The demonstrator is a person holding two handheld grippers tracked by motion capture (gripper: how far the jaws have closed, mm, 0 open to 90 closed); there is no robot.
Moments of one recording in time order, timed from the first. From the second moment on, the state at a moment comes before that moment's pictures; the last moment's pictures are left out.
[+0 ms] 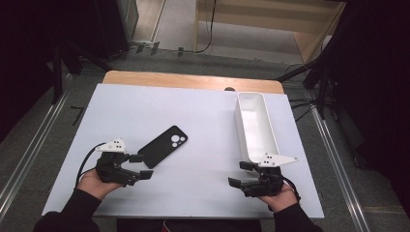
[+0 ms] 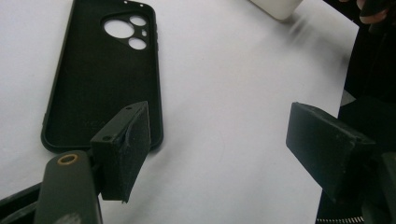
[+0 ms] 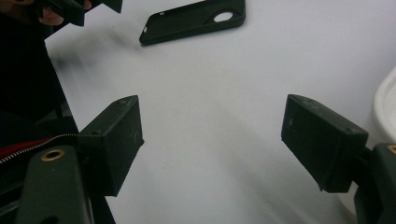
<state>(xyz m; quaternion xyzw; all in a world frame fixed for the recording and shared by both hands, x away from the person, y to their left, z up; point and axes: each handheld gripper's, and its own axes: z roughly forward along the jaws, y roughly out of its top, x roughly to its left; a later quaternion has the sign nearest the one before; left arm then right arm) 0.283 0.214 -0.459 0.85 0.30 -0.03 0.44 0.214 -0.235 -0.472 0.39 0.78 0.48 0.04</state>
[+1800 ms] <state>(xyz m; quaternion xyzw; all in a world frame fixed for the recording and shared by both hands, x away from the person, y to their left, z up) 0.327 0.205 -0.448 0.84 0.32 -0.01 0.43 0.215 -0.234 -0.473 0.39 0.78 0.48 0.04</state>
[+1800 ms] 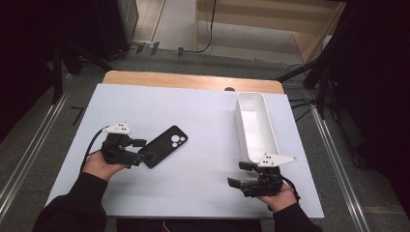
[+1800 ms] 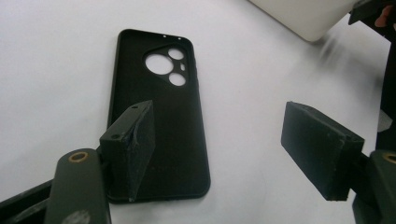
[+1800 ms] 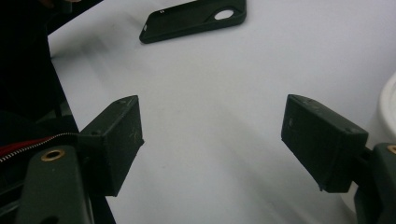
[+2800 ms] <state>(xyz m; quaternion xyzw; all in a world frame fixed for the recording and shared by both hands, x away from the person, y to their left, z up) 0.369 0.172 -0.454 0.85 0.31 0.01 0.42 0.215 -0.234 -0.474 0.39 0.79 0.48 0.04</state>
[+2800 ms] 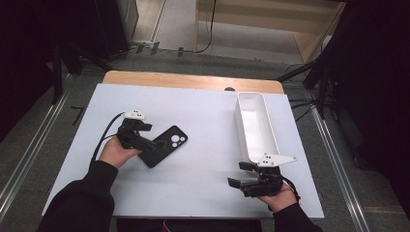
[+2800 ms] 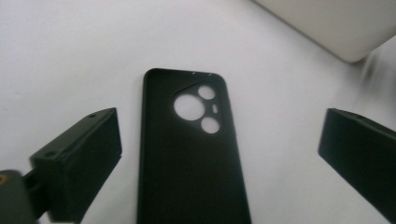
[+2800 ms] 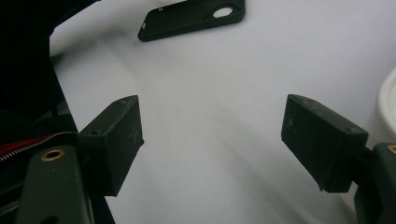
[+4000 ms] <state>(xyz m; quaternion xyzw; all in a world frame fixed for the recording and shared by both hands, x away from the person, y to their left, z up) 0.367 0.160 -0.482 0.86 0.31 0.07 0.39 0.215 -0.235 -0.473 0.39 0.79 0.48 0.04</state>
